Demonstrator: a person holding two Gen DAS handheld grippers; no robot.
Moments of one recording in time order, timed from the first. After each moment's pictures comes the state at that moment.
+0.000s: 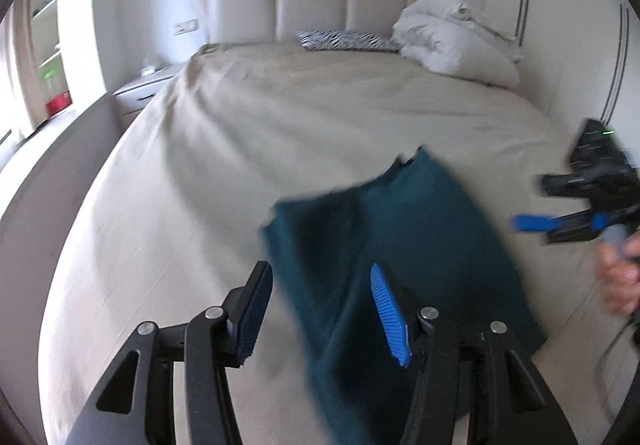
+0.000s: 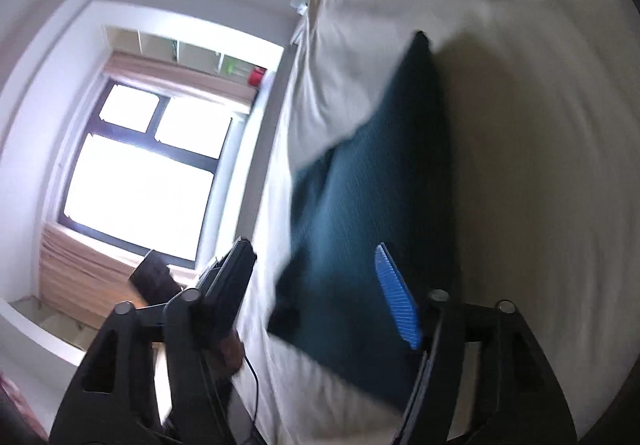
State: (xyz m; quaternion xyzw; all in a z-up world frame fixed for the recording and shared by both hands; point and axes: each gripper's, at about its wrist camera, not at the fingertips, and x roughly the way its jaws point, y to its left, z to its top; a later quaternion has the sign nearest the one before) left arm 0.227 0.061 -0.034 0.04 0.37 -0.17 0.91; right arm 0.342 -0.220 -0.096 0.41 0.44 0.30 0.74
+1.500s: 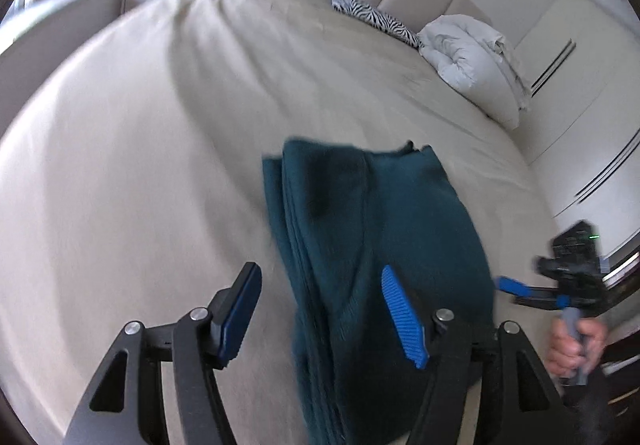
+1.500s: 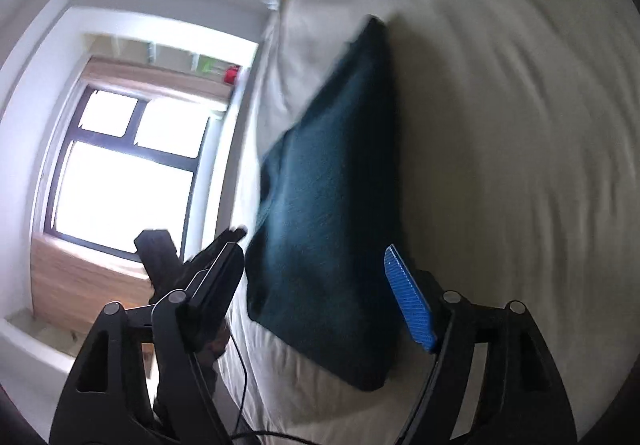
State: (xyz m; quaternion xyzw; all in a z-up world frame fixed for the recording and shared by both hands) left arm 0.242 0.129 -0.095 -0.17 0.47 -0.20 0.84; right arm 0.321 -0.252 -0.119 0.41 0.48 0.25 0.74
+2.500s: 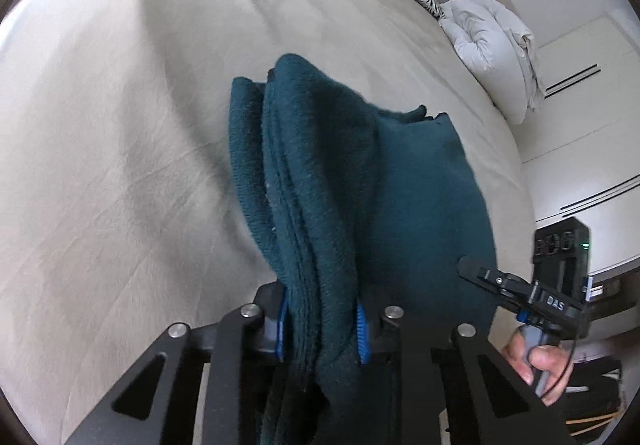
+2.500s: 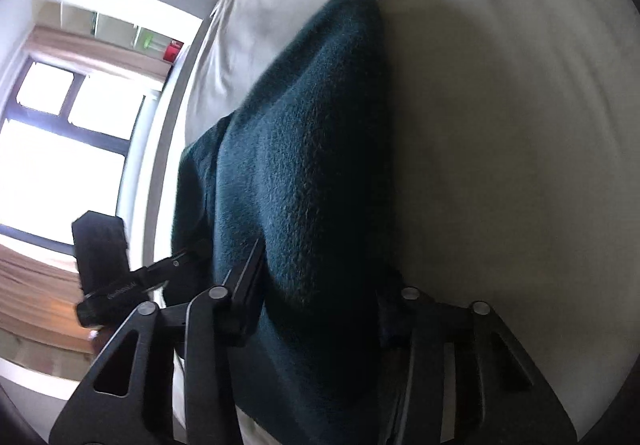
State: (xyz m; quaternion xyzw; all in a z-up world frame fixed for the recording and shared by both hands) left arm 0.271 0.095 -0.119 -0.21 0.55 -0.20 0.78; right arm 0.362 -0.187 -0.126 0.30 0.53 0.18 0.77
